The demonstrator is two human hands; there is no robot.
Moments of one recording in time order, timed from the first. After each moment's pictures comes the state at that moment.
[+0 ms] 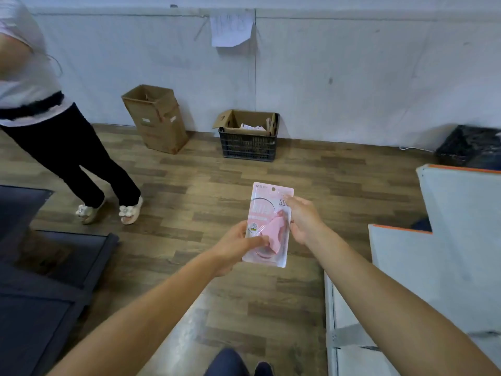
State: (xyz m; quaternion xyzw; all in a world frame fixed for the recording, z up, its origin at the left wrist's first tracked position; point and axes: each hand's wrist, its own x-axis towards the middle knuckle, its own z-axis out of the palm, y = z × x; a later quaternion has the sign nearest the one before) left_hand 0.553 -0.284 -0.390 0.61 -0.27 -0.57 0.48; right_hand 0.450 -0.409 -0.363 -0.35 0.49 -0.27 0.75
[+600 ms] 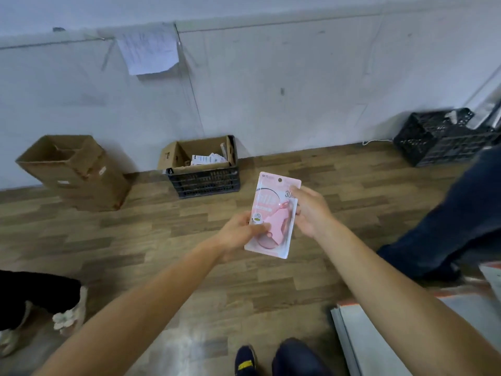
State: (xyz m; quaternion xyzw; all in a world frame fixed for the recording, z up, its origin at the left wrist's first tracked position) left_hand 0.735 -0.662 -0.395 0.59 -0.38 -0.61 0.36; right_hand 0.584 -0.737 -0.357 -0.28 0.53 -0.38 0.70
